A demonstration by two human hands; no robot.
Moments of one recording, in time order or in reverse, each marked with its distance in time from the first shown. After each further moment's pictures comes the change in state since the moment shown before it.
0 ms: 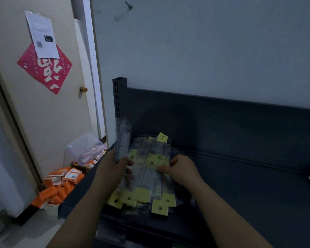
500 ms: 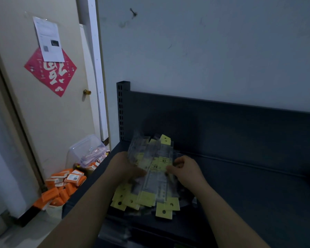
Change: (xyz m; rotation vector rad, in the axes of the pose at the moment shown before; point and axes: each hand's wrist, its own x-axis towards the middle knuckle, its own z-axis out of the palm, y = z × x) left_hand 0.027 0.005 0.009 0.350 -0.182 -0.097; right_hand -0.004 0.007 -0.004 0.148 0.048 -0.026
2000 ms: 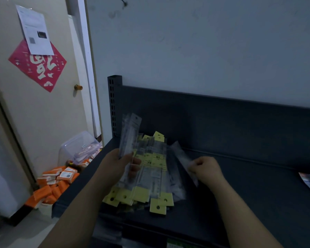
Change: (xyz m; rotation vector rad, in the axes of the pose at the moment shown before) left_hand -0.027 0.002 0.004 -0.573 -0.044 0.077; right_hand 0.007 0.045 -0.046 -0.031 0.179 0.162
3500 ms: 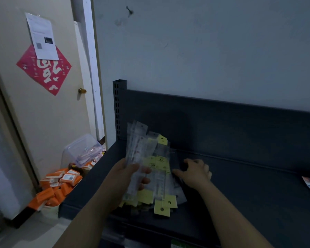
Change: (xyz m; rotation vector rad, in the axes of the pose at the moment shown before) left_hand -0.037 0.010 0.008 -0.213 -0.095 -0.098; right_hand -0.006 -0.015 0.031 -0.511 -0.126 -0.060
